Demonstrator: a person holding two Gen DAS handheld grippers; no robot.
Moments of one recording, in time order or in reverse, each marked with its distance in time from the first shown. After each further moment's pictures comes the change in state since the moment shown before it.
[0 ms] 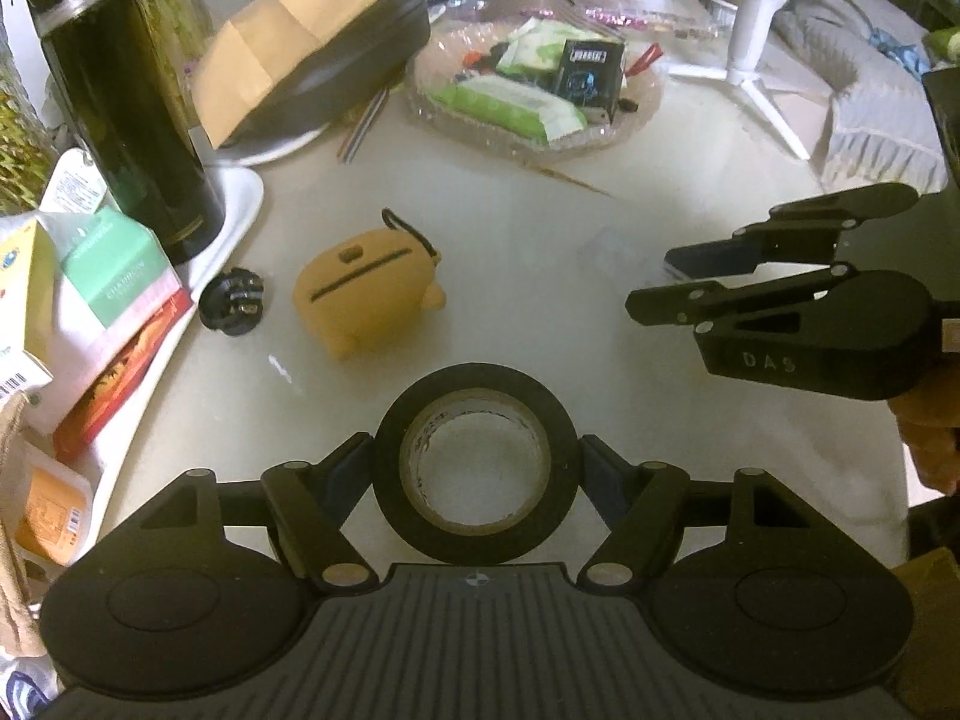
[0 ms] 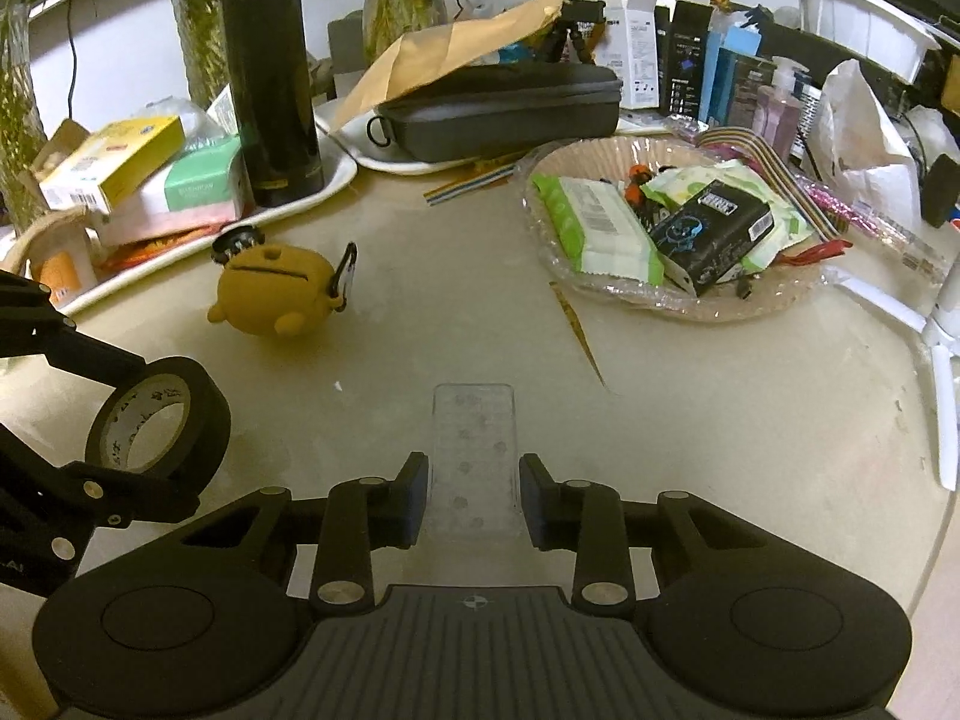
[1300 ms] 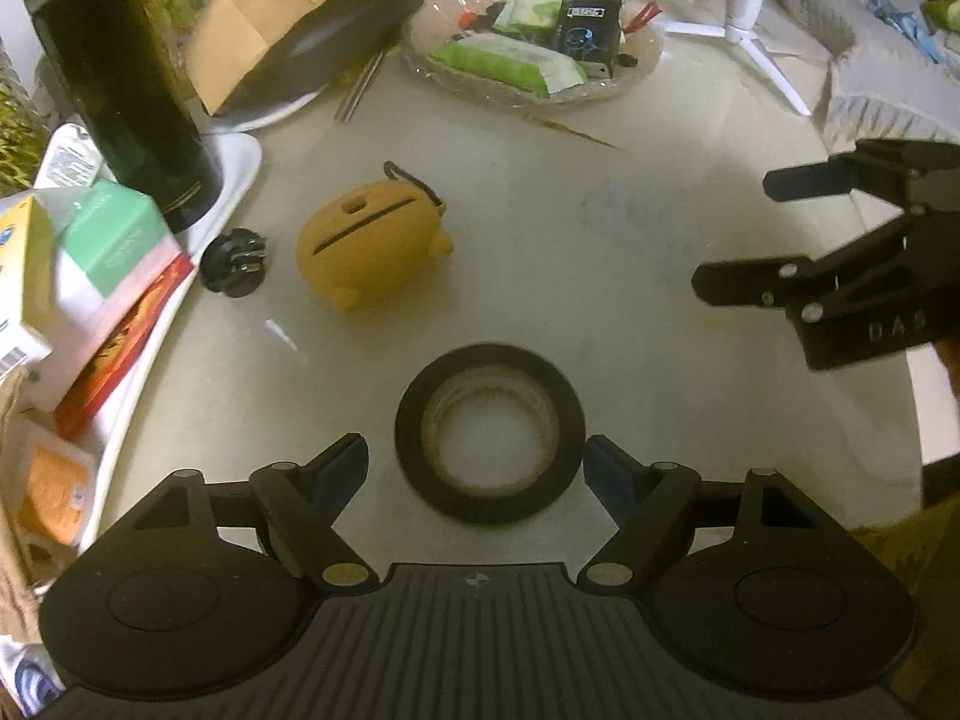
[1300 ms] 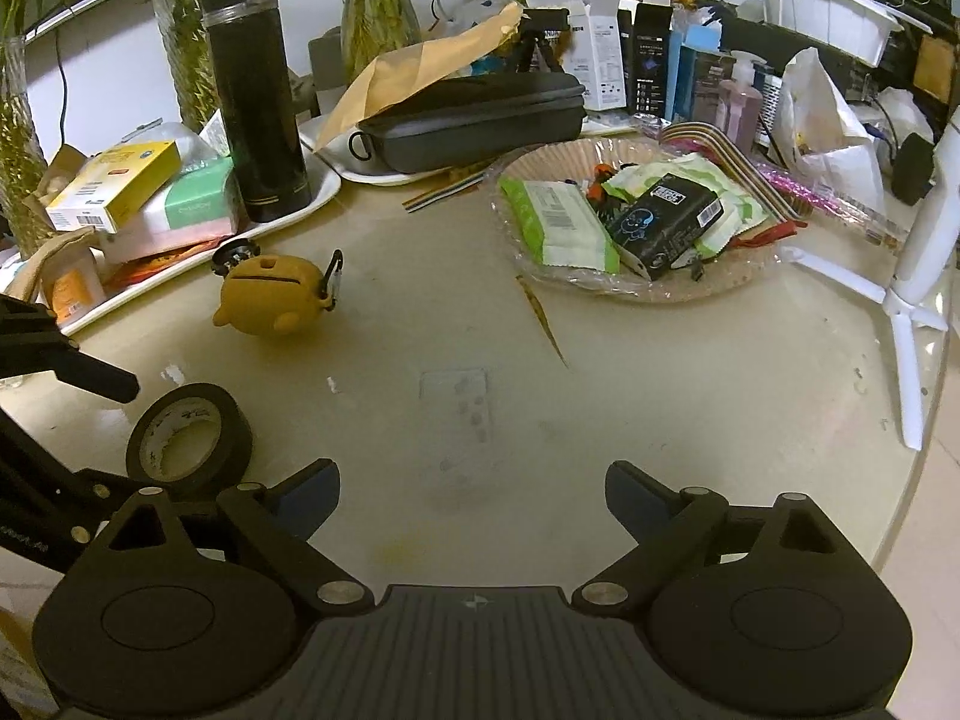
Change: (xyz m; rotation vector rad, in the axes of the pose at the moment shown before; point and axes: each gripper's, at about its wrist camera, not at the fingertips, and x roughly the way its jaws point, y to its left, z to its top) left arm 0.006 0.002 -0.006 0.027 0.079 0.000; right arm -0.024 -0.014 -0.010 0.047 0.000 -0.013
